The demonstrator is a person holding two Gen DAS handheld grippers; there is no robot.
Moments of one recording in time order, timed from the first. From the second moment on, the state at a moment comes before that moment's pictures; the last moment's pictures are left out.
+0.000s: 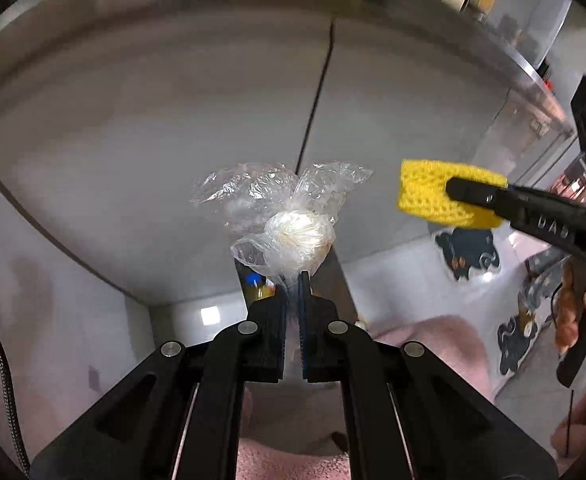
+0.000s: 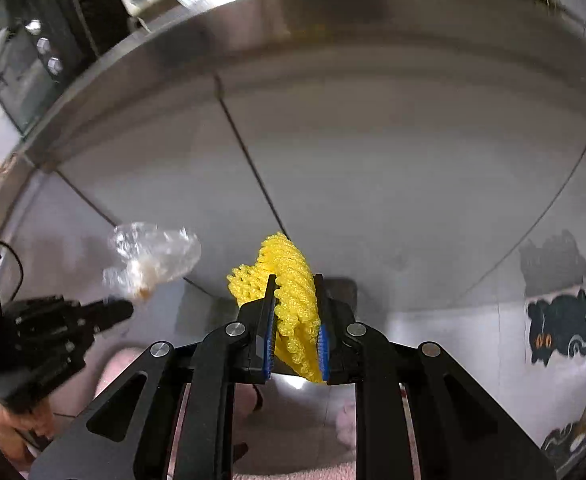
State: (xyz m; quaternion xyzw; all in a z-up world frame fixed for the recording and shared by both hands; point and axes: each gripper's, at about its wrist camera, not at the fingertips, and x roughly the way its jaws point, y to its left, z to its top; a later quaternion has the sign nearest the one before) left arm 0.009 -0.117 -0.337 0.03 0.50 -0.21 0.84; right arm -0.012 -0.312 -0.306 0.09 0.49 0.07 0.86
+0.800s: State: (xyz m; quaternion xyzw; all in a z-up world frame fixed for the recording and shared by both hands) left arm 0.077 -0.165 -0.505 0.02 0.62 -0.20 0.76; right arm 0.059 -0.302 -0.482 0.12 0.63 0.02 0.77
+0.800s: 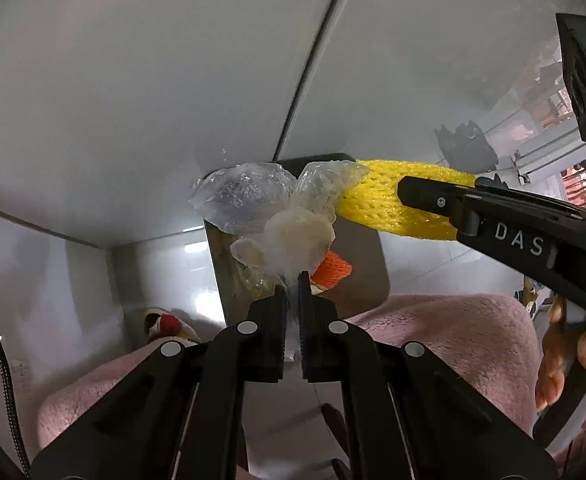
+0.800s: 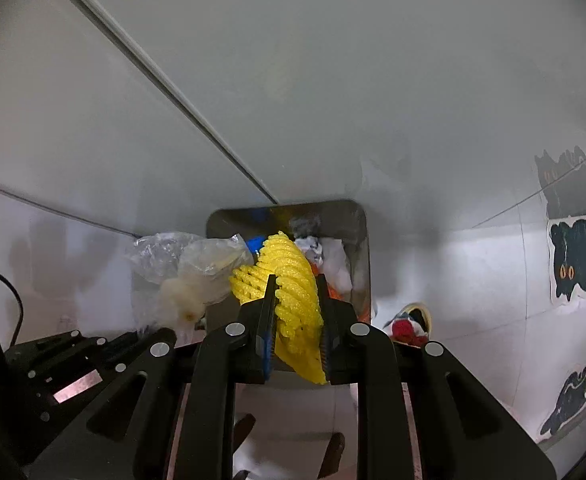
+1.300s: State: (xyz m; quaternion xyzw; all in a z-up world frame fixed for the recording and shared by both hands) left arm 0.086 -0.157 -0.519 0.01 0.63 -0.19 0.75; right arm 0.084 -0.304 -0.508 0.15 0.65 0.00 0.74
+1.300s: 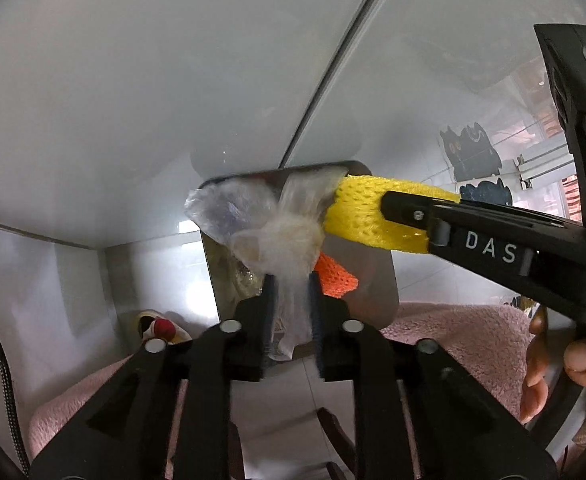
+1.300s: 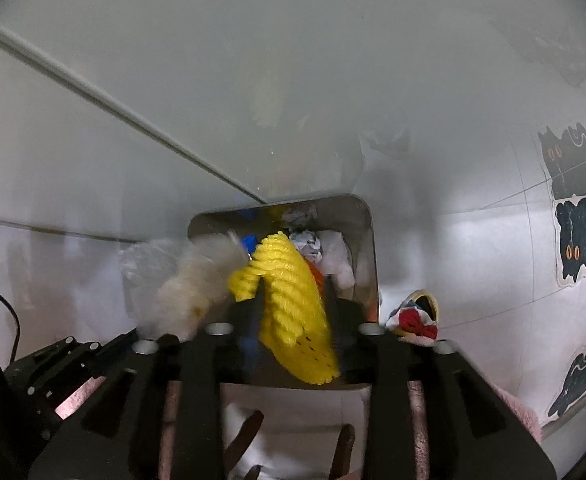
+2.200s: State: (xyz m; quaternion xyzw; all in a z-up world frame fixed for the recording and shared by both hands) left arm 0.014 -0.095 -0.295 0.04 0.45 -0.16 0.88; right arm 0.022 -0.266 -0.270 0.08 0.46 0.07 0.88
